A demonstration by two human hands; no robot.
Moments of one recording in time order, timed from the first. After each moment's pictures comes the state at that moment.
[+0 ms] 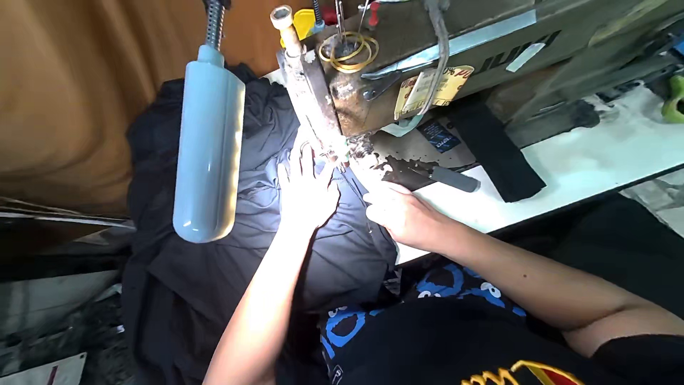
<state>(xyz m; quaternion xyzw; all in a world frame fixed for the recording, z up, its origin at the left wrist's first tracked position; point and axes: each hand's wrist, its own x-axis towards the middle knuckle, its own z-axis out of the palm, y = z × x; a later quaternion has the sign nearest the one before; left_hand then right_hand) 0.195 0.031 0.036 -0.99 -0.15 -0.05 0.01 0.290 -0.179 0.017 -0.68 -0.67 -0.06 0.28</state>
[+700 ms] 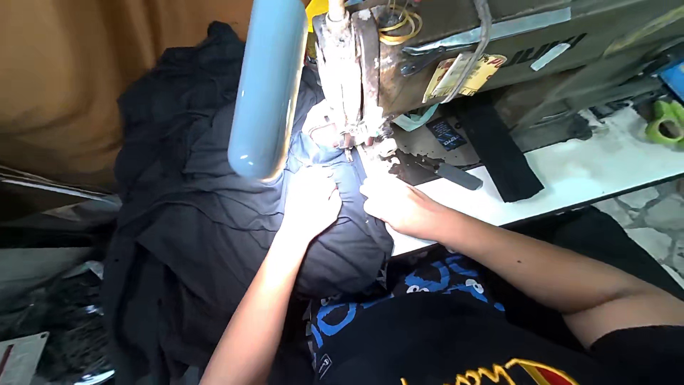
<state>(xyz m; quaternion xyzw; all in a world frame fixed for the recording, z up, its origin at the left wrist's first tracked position) 0.150 0.023 0.025 -0.97 -0.03 -0.18 -0.13 0.288 -0.166 0.040 -0.67 -0.73 0.02 0.15</state>
